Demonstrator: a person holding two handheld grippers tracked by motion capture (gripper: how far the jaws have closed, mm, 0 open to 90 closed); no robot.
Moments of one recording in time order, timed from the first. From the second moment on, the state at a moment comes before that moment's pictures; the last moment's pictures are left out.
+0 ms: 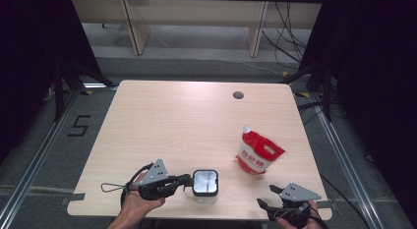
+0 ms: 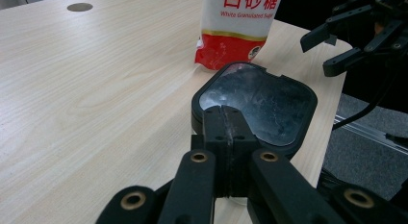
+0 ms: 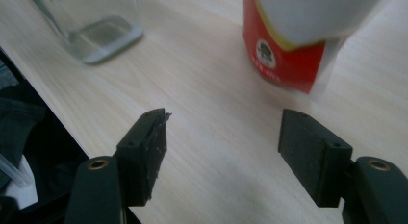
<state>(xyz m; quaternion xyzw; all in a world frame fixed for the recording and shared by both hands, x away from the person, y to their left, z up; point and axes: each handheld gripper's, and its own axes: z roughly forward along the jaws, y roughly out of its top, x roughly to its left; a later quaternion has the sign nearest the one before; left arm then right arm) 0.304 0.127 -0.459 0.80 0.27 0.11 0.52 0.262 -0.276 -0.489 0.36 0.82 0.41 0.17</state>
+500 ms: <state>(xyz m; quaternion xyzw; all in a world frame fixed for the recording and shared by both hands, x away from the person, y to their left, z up) 0.303 0.129 -0.461 0.80 0.28 0.10 0.53 0.255 -0.248 -0.472 0.31 0.80 0.48 0.19</state>
